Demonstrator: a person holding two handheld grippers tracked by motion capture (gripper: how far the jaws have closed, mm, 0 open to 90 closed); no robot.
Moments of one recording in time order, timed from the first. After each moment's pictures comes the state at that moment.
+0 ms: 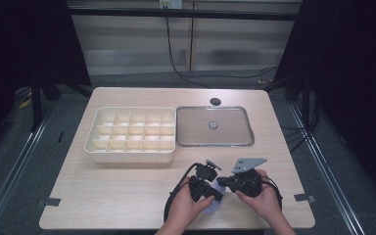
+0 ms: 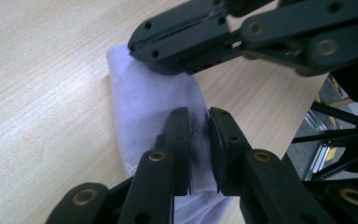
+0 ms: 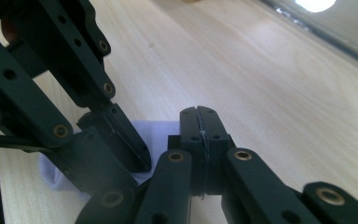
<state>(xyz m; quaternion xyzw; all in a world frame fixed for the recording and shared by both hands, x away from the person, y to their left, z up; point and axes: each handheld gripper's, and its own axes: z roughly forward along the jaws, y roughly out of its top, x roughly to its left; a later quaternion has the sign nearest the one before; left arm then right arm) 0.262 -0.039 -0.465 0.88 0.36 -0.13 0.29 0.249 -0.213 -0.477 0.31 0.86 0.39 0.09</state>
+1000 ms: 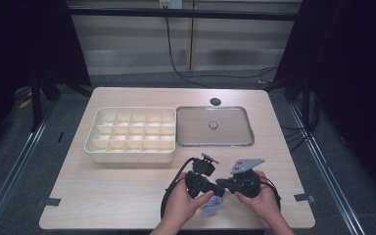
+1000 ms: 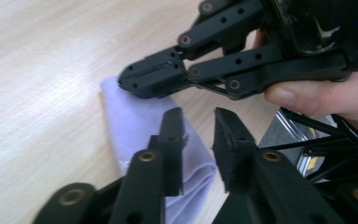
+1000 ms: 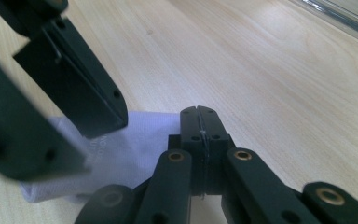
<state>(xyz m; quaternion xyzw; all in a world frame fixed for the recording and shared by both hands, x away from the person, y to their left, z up) 0.265 -0.026 -0.436 0.86 0.36 -0.14 0.32 0.251 -0.213 -0.487 0.32 0.86 0.39 0.07</state>
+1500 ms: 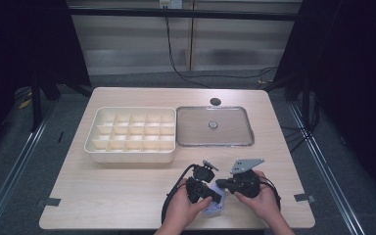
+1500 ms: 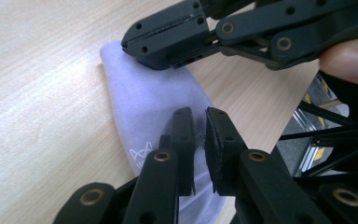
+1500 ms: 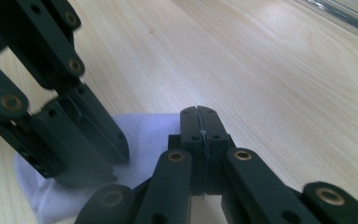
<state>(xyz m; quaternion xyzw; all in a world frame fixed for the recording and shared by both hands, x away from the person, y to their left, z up) 0.257 -0.032 -0.466 0.87 0.37 -0.14 0.29 0.251 -0.213 -0.487 0.32 0.86 0.39 0.07</state>
